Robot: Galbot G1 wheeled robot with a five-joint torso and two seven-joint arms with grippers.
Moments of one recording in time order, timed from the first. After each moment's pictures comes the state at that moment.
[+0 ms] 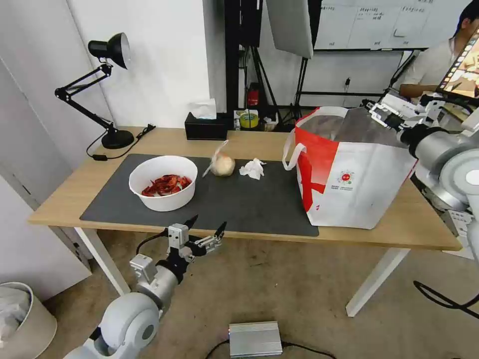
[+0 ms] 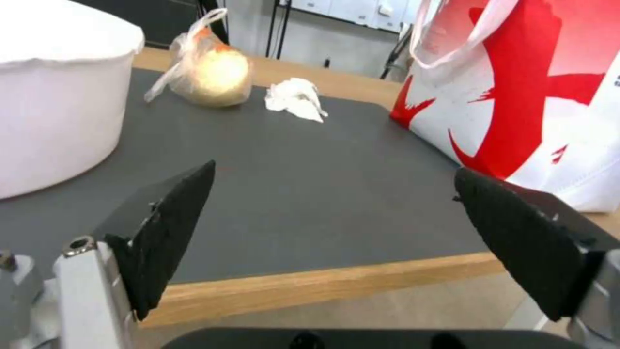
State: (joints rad) left arm 1.37 -1.02 -0.27 -2.13 -0.66 0.13 -0.05; right arm -0.73 0.80 0.56 1.97 1.42 -0.50 0.36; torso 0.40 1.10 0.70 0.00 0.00
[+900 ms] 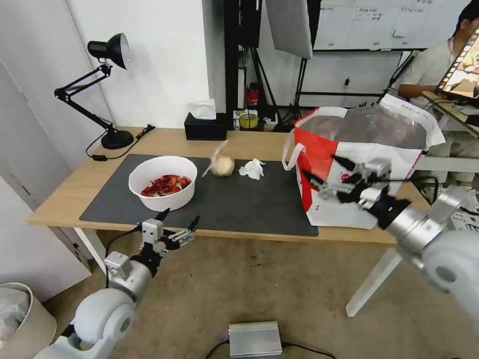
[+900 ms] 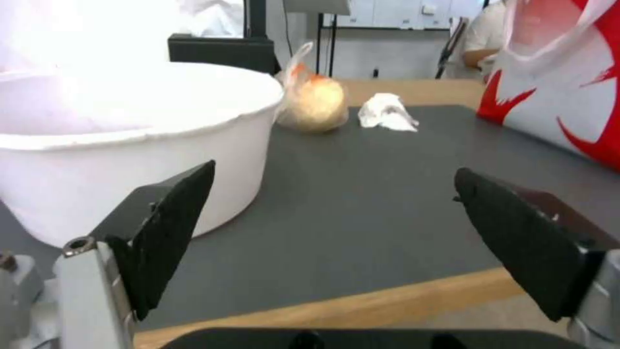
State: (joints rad) left arm 1.42 -0.97 -0.43 -2.06 -0.55 0.04 0.01; right arm -1.34 0.76 0.61 2.19 0.84 -0.16 -0.22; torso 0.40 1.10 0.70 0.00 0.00
